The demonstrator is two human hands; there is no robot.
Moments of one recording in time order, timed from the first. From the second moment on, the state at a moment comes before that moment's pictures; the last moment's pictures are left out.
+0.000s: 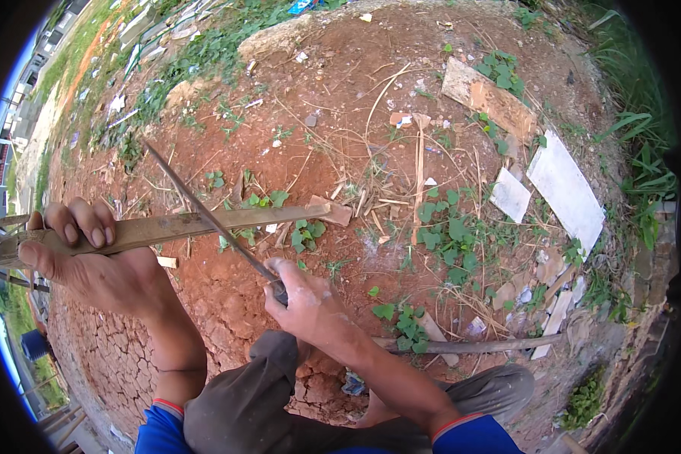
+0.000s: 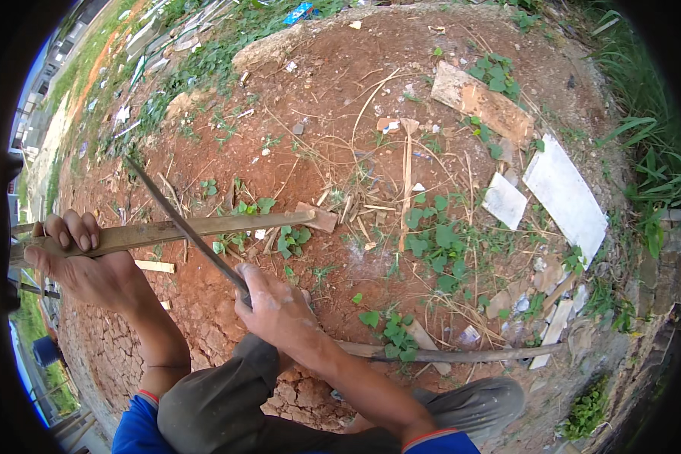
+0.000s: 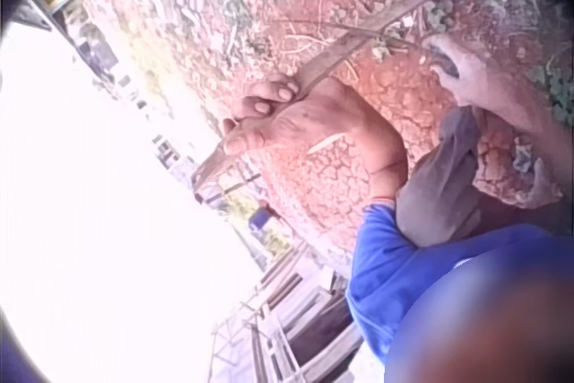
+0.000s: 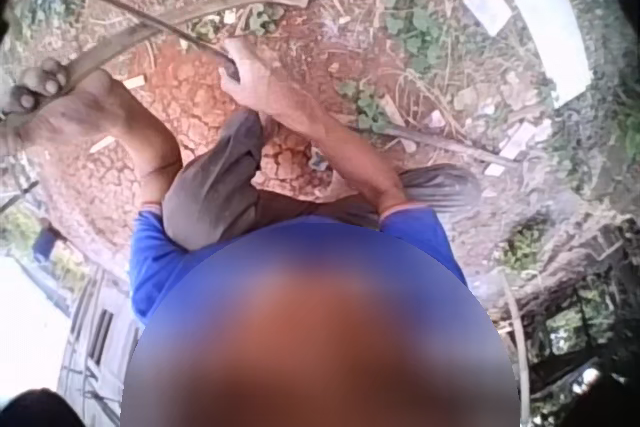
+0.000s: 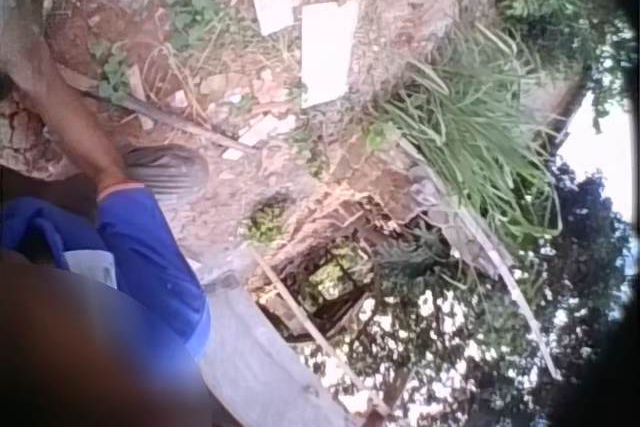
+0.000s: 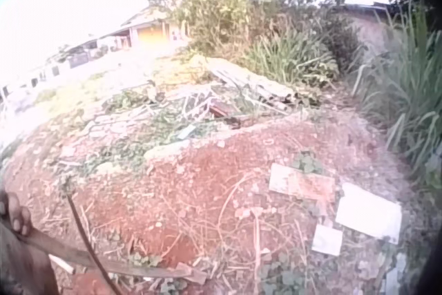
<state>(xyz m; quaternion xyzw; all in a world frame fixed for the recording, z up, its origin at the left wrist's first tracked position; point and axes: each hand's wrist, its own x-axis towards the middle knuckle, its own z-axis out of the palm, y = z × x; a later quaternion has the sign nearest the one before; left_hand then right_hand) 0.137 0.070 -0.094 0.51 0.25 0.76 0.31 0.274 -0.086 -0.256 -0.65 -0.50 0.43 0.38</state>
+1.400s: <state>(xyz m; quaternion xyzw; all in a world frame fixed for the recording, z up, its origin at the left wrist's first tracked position) 0.134 0.048 -0.097 0.48 0.28 0.79 0.28 0.321 -0.073 -0.289 -0.75 -0.46 0.46 0.08</state>
